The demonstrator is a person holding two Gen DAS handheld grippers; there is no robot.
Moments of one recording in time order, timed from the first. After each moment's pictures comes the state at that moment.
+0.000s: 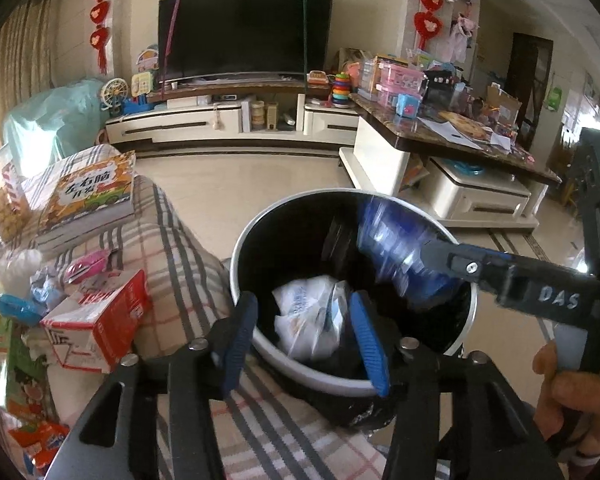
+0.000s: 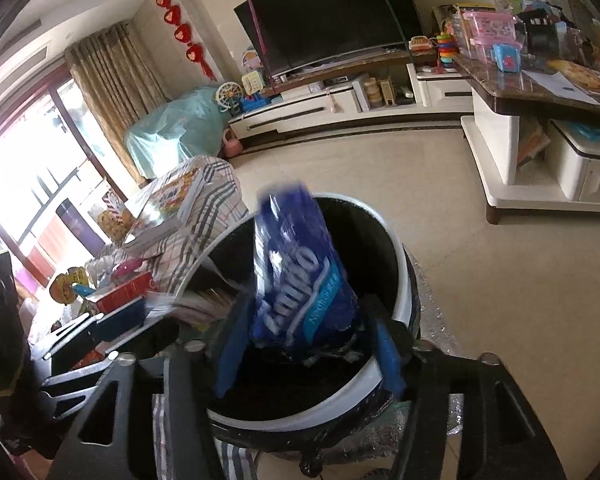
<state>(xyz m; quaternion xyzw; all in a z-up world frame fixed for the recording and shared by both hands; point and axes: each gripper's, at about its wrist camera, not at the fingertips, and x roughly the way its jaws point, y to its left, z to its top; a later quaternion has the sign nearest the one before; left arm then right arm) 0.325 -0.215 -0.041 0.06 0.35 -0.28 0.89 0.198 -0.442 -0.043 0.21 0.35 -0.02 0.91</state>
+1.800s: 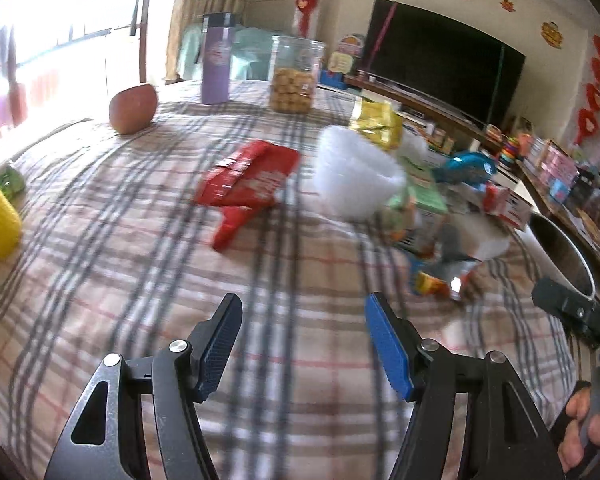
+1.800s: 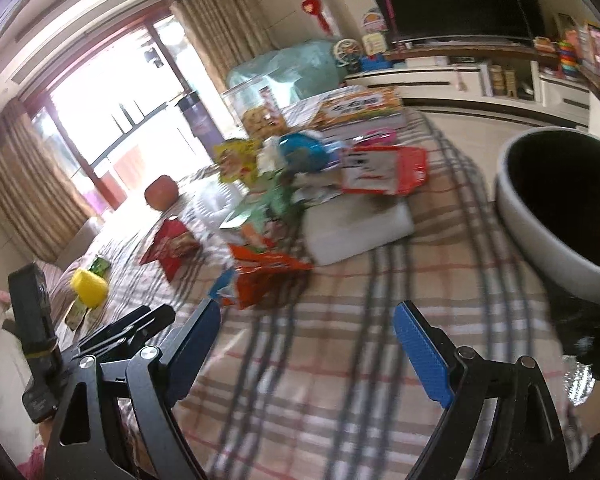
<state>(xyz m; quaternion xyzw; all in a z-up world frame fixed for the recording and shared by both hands) 0.176 0.056 -0.044 -0.09 0.37 -0.03 0.92 0.191 -0.194 -0.055 0.15 0.38 0.17 0.90</state>
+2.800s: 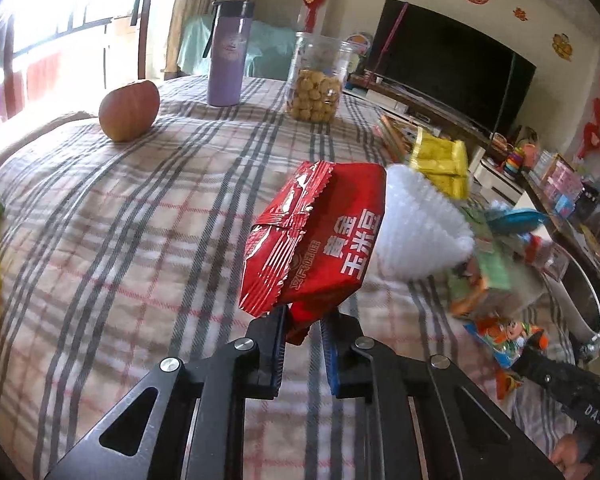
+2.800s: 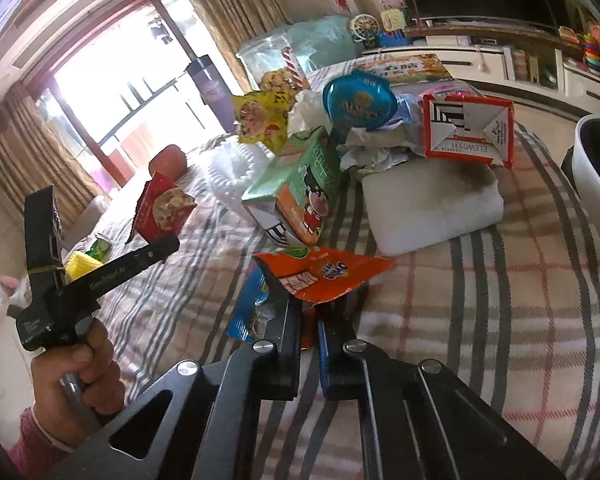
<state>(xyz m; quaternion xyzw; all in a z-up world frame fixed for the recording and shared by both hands) 0.256 0.098 -0.053 -0.11 0.38 -0.04 0.92 0.212 -0.159 -0.077 0.14 0.41 0.20 0.88</state>
